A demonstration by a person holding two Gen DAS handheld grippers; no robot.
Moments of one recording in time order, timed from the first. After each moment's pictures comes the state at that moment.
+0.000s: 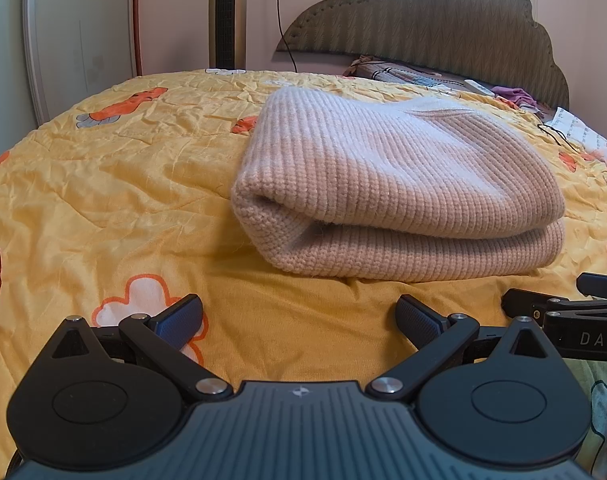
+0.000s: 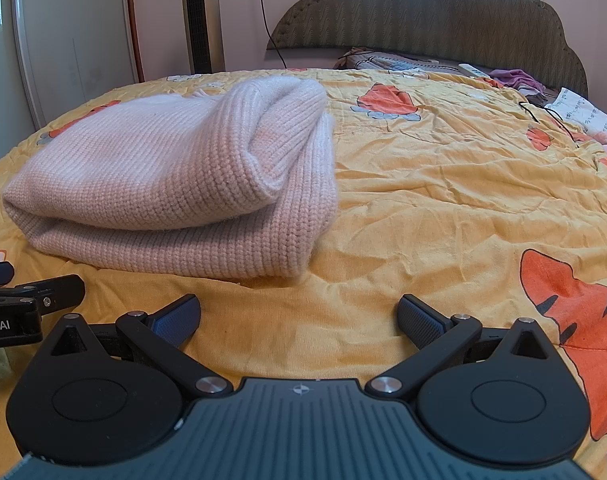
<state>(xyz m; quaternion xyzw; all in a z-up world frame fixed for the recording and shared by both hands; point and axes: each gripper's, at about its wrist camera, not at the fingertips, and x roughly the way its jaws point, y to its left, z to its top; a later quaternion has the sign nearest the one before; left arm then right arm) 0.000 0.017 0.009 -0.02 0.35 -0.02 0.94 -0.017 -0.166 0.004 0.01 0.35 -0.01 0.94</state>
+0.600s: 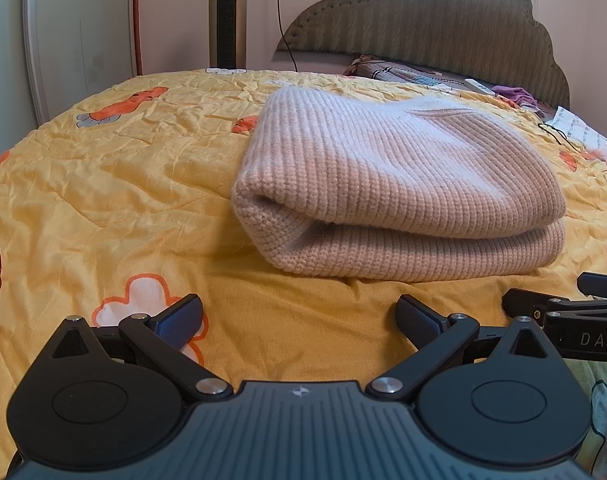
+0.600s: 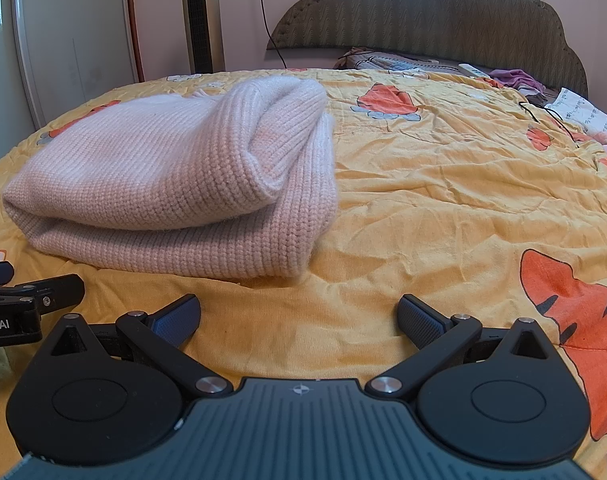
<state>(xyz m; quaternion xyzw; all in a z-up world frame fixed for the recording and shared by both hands) -0.001 0.017 0.009 -0.02 0.35 -0.02 0.94 -0.018 -0.167 0.004 0.01 0.35 -0.01 0.94</state>
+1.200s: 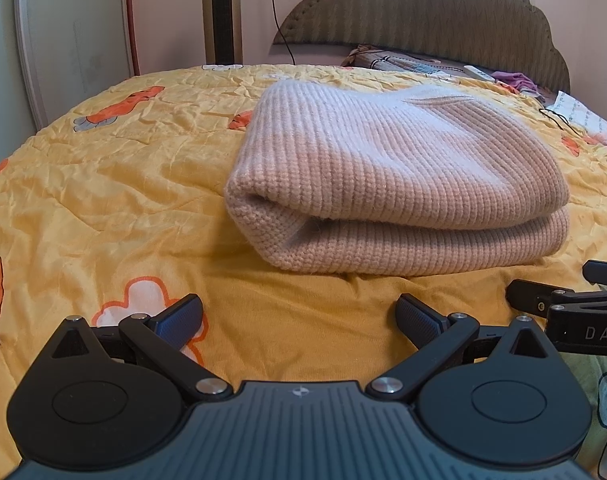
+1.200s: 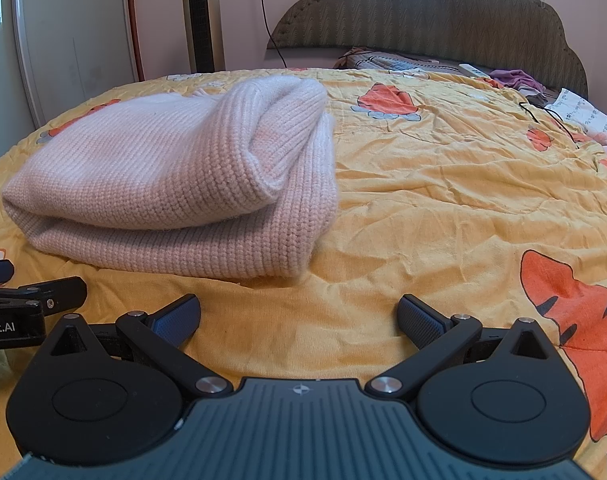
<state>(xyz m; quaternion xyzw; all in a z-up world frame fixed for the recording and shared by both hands) 0.002 0.011 0.008 0.00 0.36 -0.01 0.93 -0.018 -0.166 0.004 0.01 0.35 -0.01 0.94</state>
